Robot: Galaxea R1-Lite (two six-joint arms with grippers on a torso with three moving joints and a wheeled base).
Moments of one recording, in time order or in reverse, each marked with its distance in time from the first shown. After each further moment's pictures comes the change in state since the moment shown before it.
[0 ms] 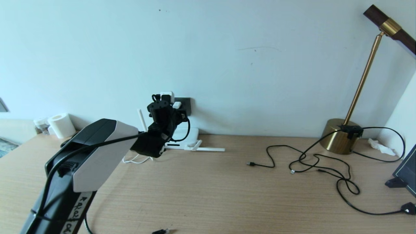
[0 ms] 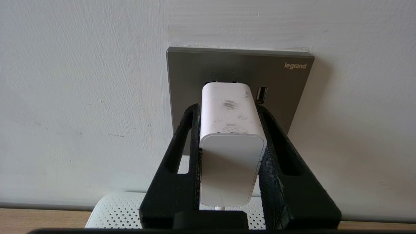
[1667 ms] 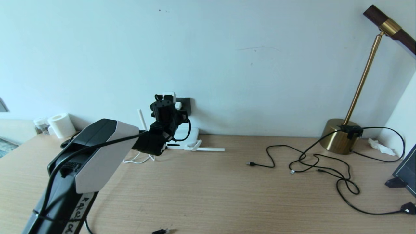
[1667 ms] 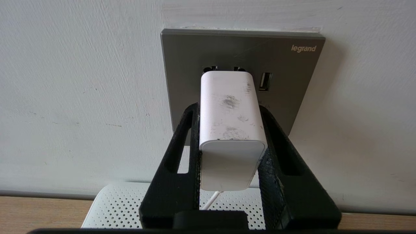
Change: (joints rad) left arm -0.003 0.014 -0.052 0.102 0.029 0.000; right arm 0.000 0.000 0.000 0.000 0.000 0.000
